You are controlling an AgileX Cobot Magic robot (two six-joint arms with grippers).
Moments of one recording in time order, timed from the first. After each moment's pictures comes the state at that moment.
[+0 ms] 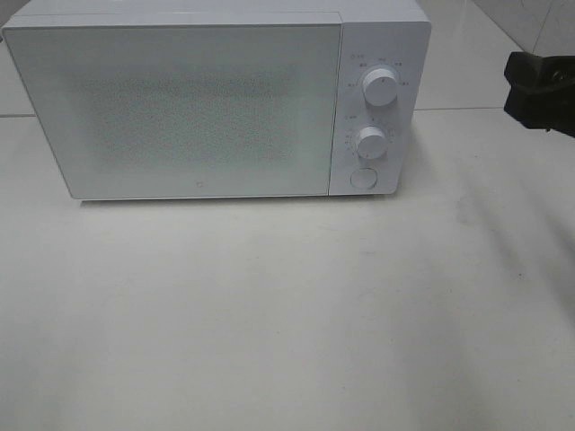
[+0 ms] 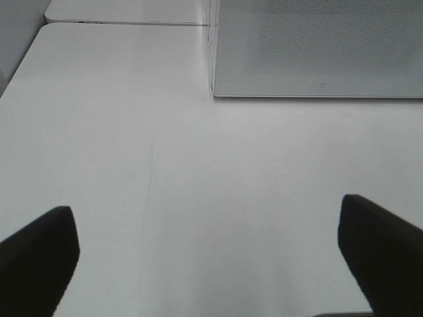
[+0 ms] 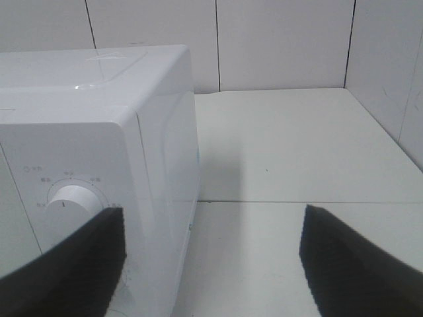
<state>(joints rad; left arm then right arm) 0.08 0.00 -0.52 -0.14 1.09 0.07 0.25 1.19 -0.35 0.25 -0.77 -0.13</state>
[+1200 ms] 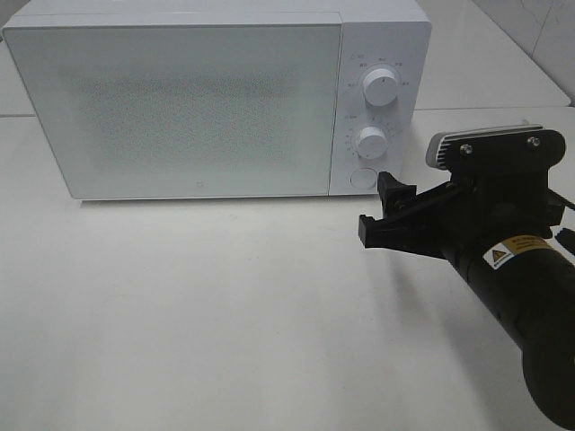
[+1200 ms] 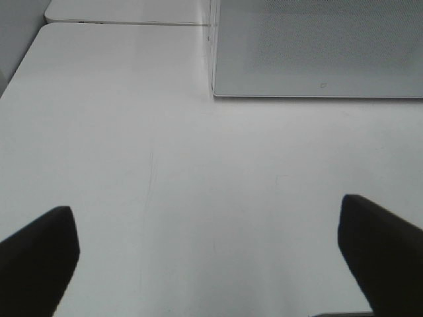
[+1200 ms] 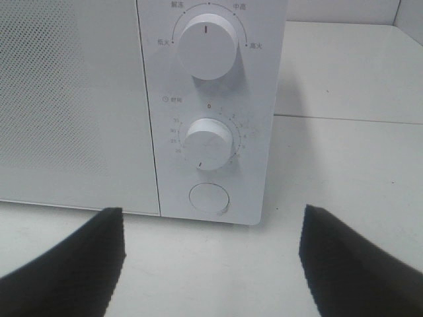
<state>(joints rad) 0.08 0.00 -0.52 -0.14 1.09 0.07 0.87 1.64 -0.33 0.84 -1.21 -0.28</state>
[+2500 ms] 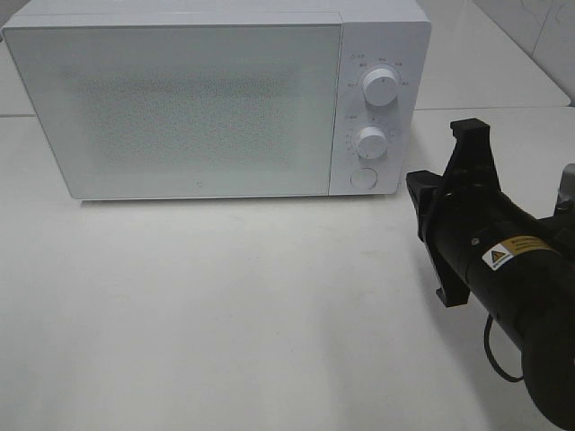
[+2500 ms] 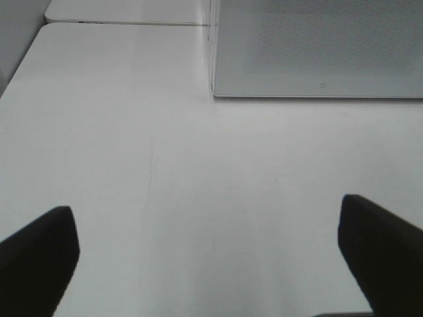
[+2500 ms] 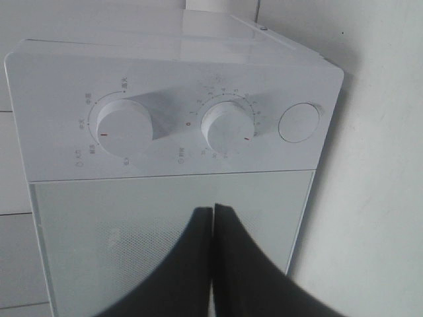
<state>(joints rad) 0.08 0.00 -0.52 -0.14 1.09 0.07 0.87 1.64 -0.33 0.84 -1.21 1.23</state>
